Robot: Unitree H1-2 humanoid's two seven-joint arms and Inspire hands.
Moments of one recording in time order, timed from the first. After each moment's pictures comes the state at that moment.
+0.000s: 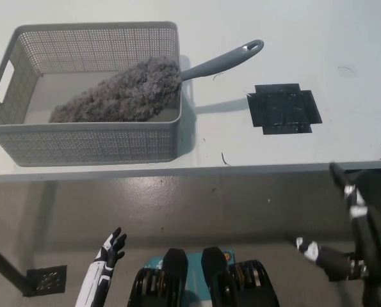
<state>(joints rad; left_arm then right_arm) 0.06 0.08 -0.05 0.26 0.09 -0.36 0.01 0.00 -0.13 0.07 -0.24 -0.29 -0.29 -0.03</state>
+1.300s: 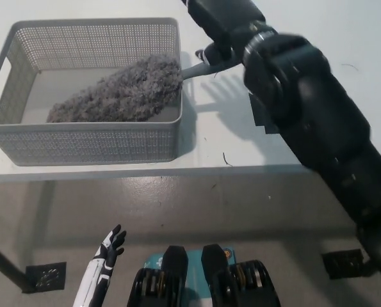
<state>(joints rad) 0.04 0.10 -0.06 0.27 0.10 -0.41 0.01 -1.15 -0.13 0.45 0.39 -1.04 0.23 0.49</state>
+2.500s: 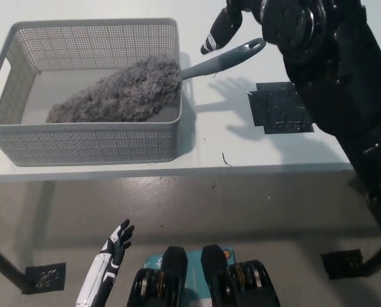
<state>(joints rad) 0.02 0.13 -0.10 0.26 0.10 -0.43 0.00 -1.22 -0.18 0.38 0.25 -0.82 0.42 0.78</state>
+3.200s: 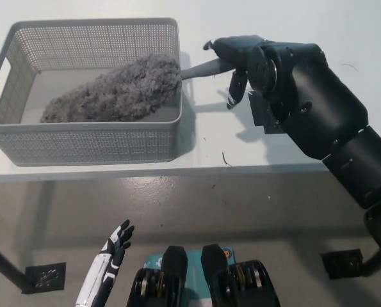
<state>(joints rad) 0.03 0.13 -0.10 0.26 0.10 -0.43 0.00 -1.18 -0.18 0.55 0.58 -0.86 0.41 0.70</state>
